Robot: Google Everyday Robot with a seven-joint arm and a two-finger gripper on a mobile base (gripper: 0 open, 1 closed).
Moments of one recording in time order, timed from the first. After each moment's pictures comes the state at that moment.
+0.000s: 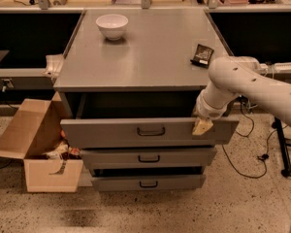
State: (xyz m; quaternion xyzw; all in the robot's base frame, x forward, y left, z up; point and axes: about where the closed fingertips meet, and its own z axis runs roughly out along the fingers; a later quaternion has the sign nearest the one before) arm 0.616 -0.207 0.655 -0.70 0.71 0.01 0.13
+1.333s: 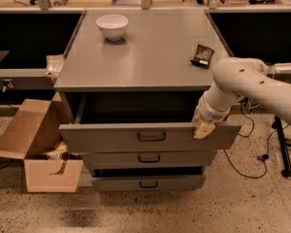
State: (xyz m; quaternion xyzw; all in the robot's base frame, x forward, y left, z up) arm 0.601 -0.204 0.666 -0.69 0.71 0.02 0.14
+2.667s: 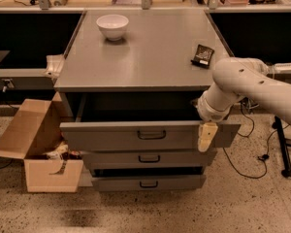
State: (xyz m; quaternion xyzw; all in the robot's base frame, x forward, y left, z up) arm 0.601 -0.204 0.666 -0.69 0.71 0.02 0.14
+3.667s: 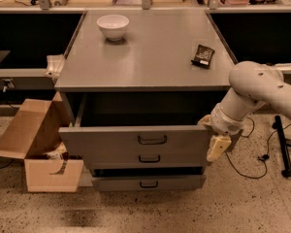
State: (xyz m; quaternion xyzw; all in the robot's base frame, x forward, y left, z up) arm 0.529 -0.232 0.652 -0.70 0.70 0.12 0.08
